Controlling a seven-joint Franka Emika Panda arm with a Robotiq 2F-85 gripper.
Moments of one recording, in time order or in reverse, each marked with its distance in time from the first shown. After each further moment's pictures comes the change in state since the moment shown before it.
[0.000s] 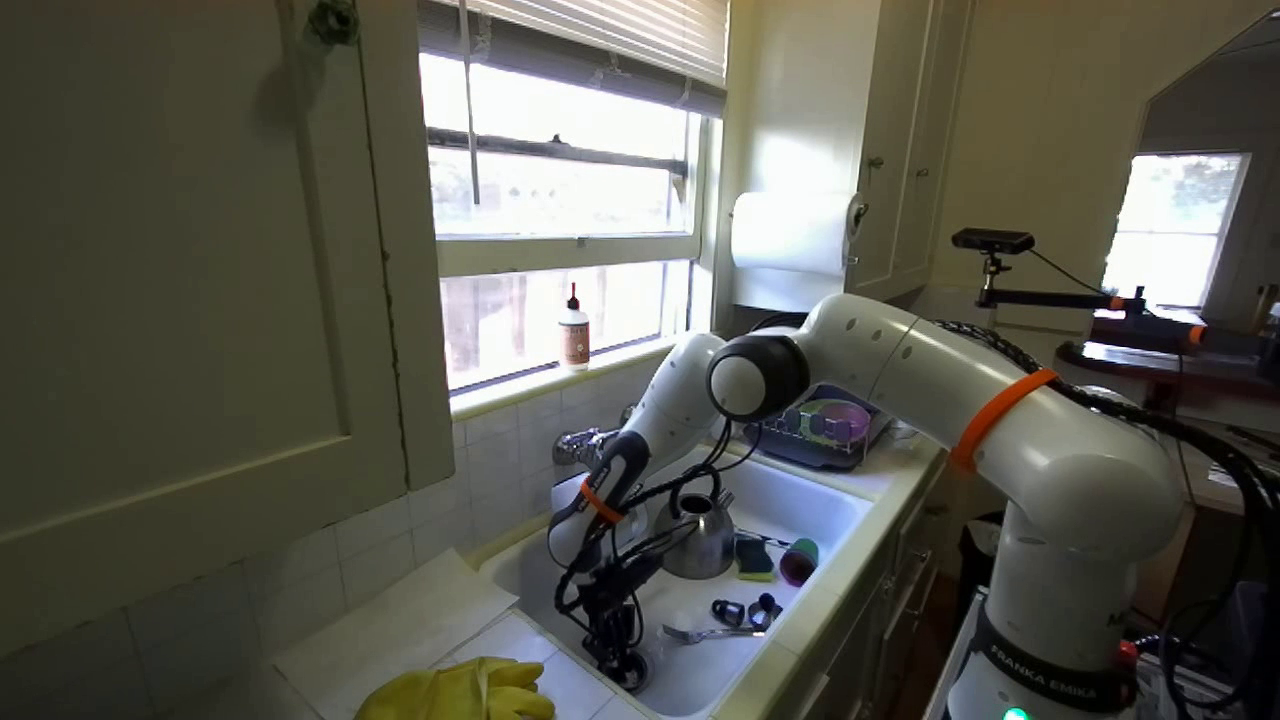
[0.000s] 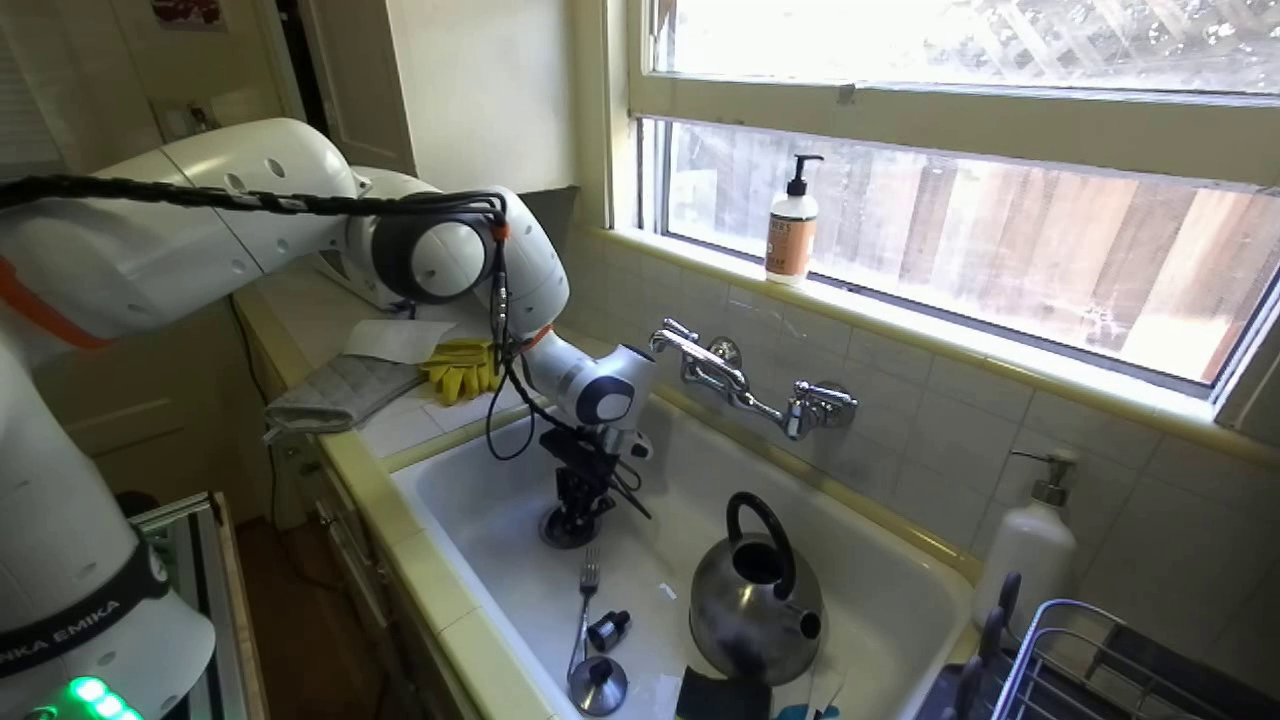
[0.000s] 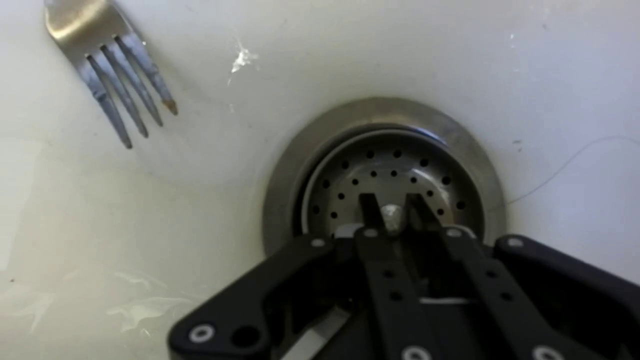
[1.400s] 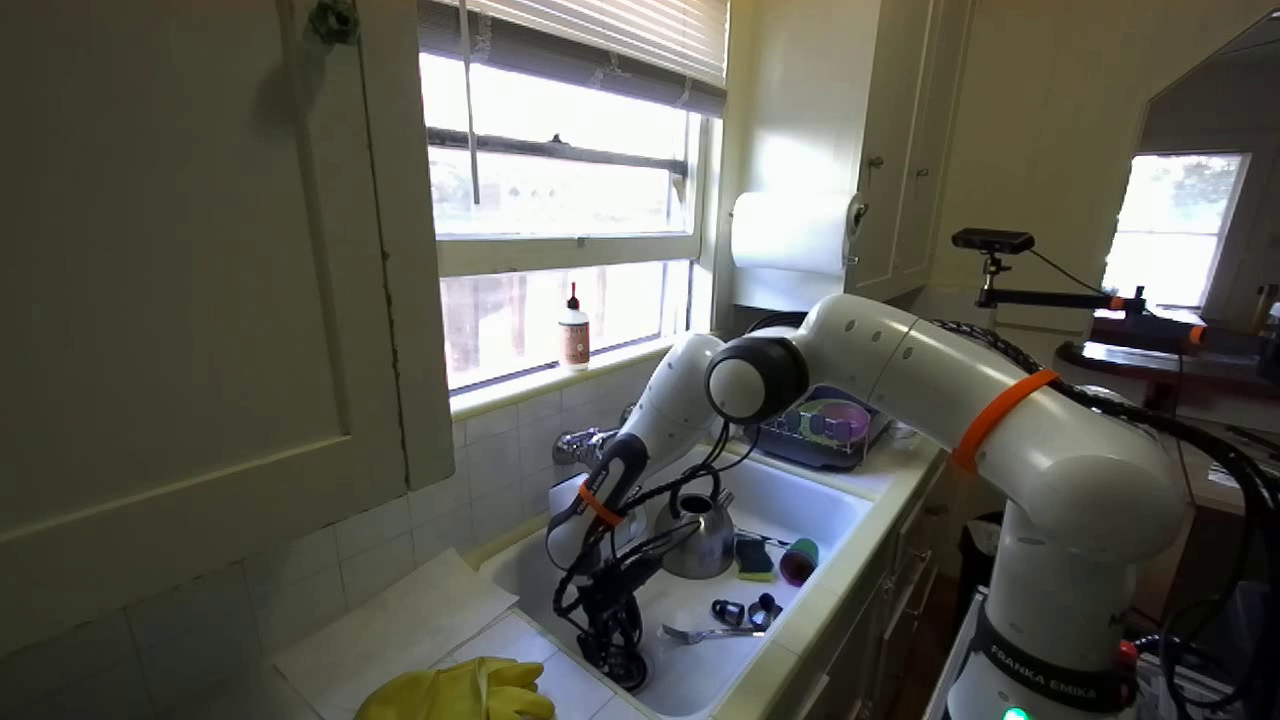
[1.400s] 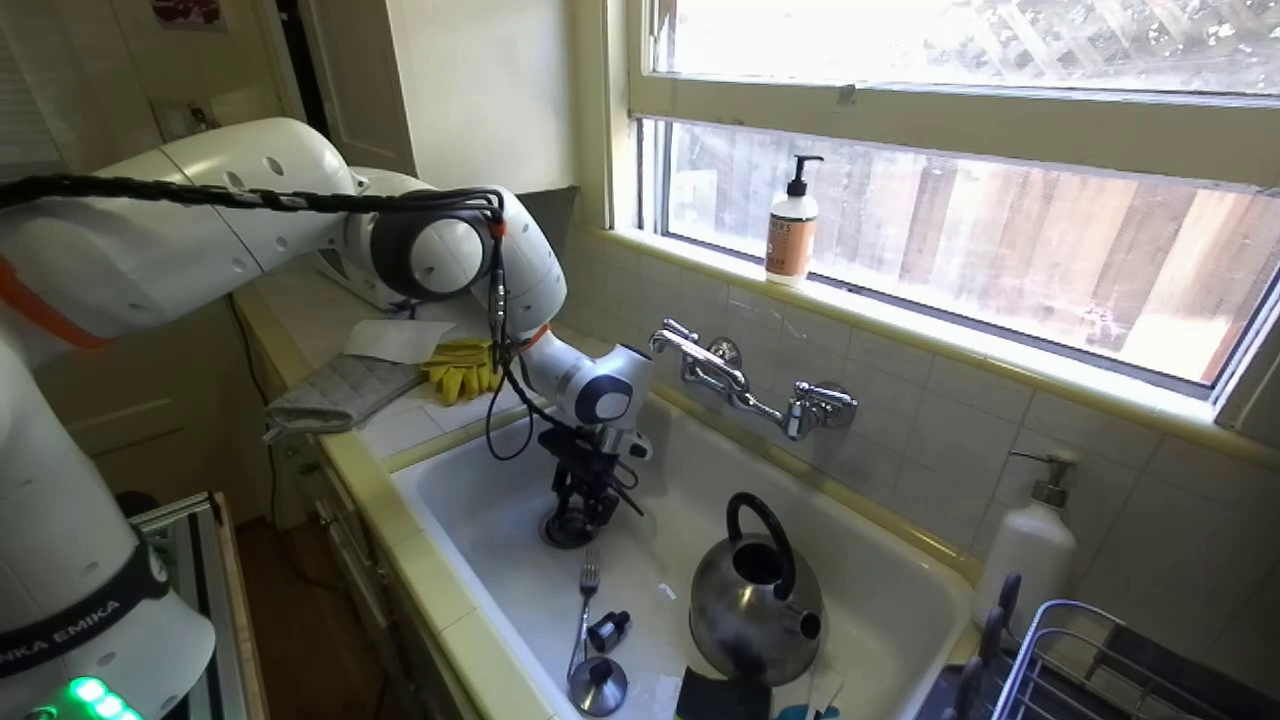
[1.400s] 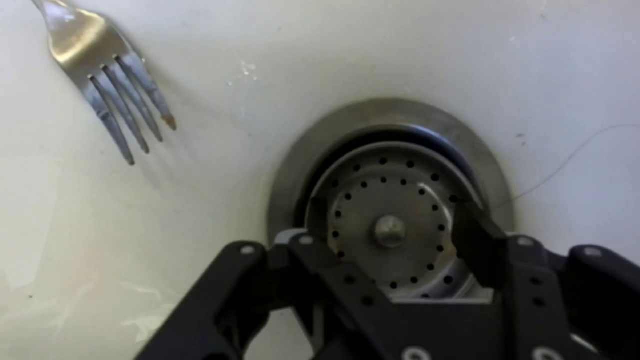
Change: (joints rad) arm 0.020 -0.001 -0.018 0.000 0.000 0.000 0.067
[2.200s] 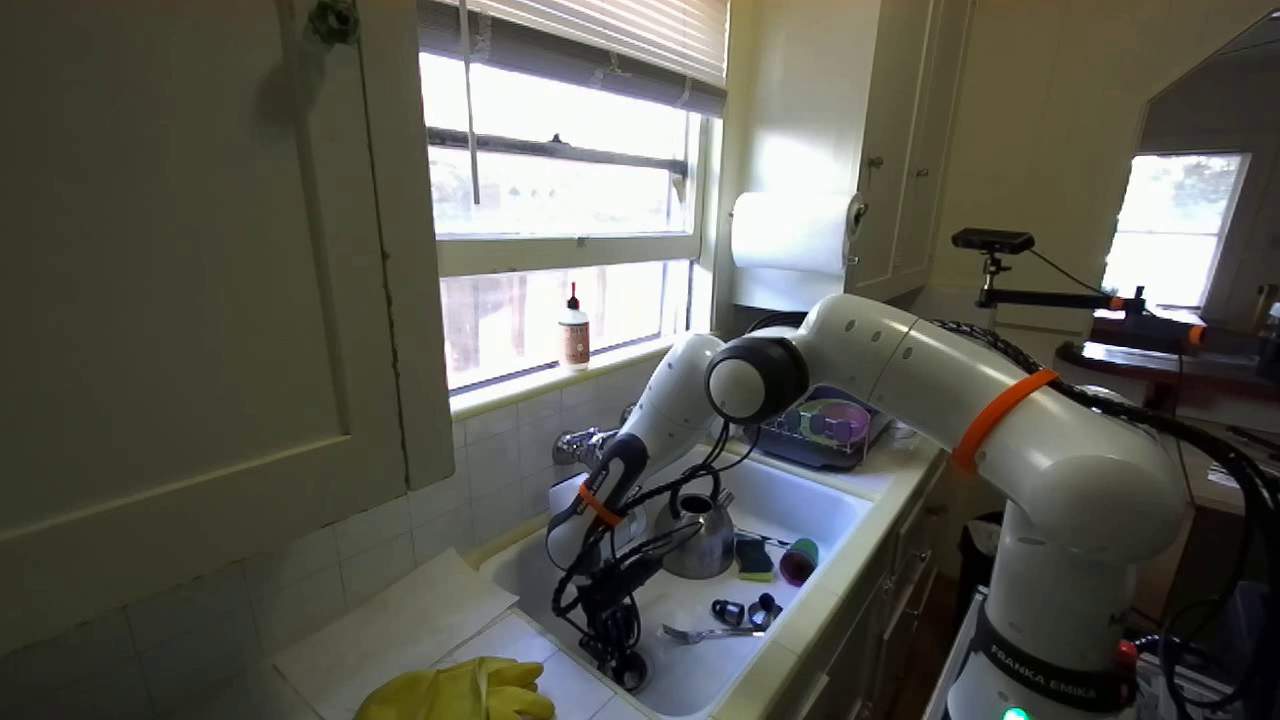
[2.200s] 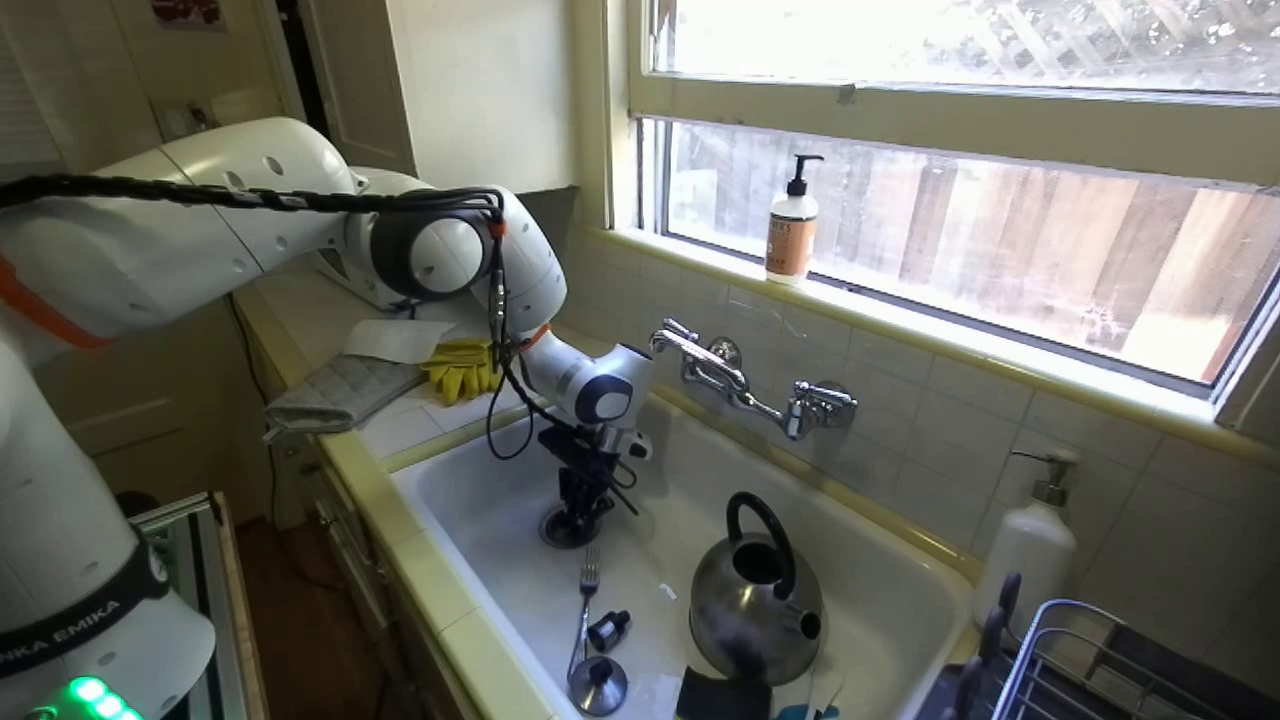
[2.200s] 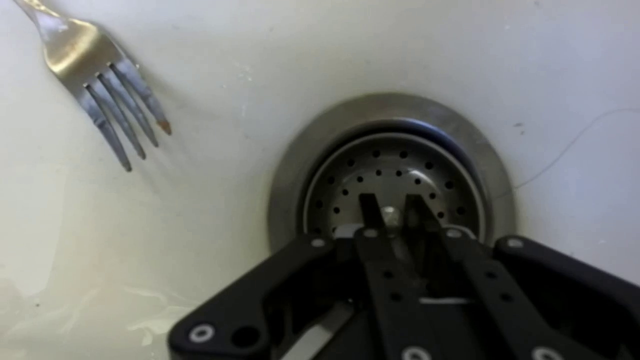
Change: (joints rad) arm 0.000 0.000 -0.001 0.000 0.001 0.008 0.045
